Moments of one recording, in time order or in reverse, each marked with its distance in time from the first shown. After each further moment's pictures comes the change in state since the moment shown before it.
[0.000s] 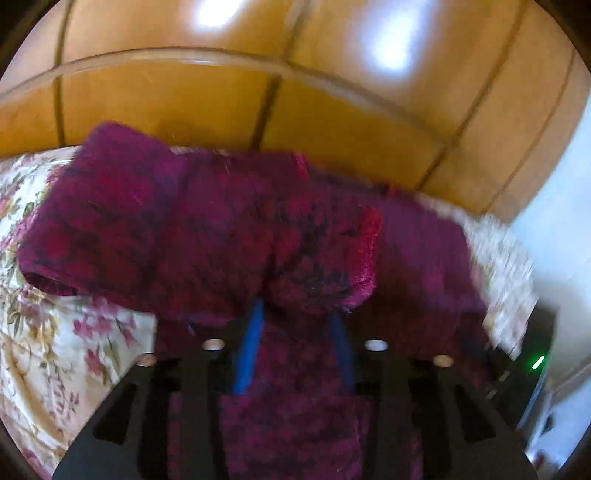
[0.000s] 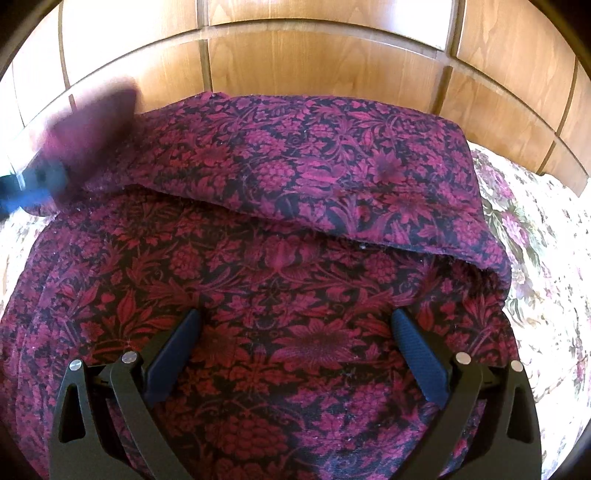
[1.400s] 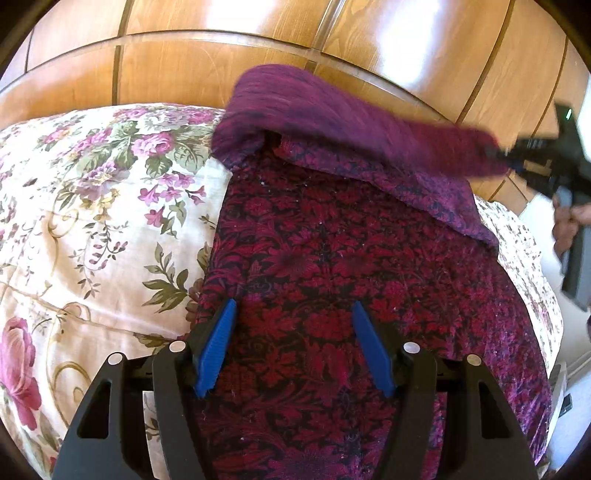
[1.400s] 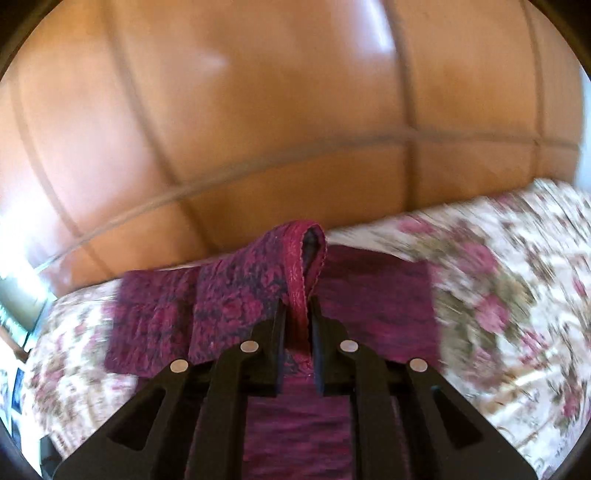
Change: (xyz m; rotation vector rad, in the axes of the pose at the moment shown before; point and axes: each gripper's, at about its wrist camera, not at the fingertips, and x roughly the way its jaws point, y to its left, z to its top) left arm -0.039 0.037 -0.106 -0.061 -0.056 0.037; right arm -0.051 -0.091 0.122 0.293 -0.175 0.108
